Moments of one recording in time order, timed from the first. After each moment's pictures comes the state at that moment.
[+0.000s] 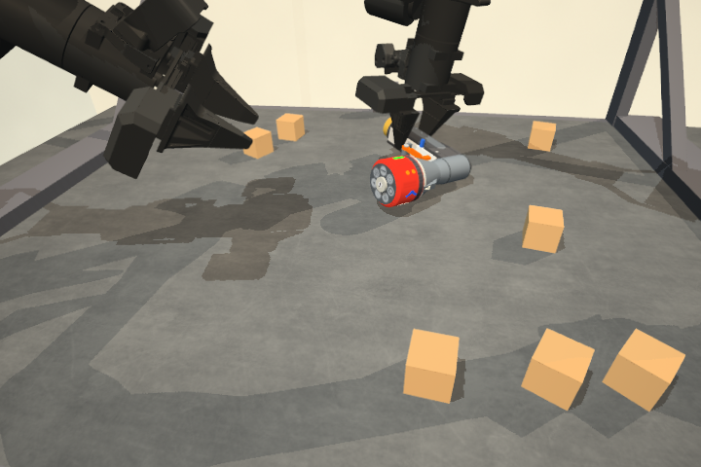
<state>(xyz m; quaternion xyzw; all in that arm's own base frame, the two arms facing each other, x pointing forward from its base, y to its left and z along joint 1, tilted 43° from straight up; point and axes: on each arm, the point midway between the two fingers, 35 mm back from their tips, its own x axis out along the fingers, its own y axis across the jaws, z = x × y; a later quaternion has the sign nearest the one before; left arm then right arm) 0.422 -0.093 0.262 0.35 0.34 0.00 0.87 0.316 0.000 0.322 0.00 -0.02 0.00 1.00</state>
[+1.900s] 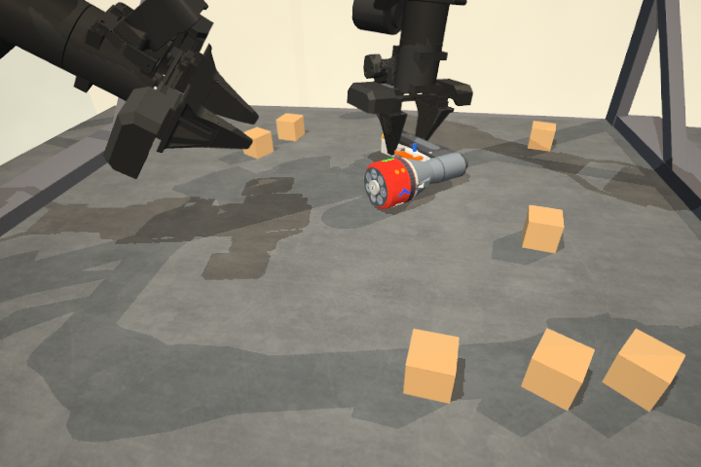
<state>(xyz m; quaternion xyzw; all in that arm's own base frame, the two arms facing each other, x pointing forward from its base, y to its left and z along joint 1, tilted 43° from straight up) 0.437 -0.095 0.261 0.34 0.40 0.03 0.85 0.316 0.000 0.322 0.00 -0.02 0.00 1.00</state>
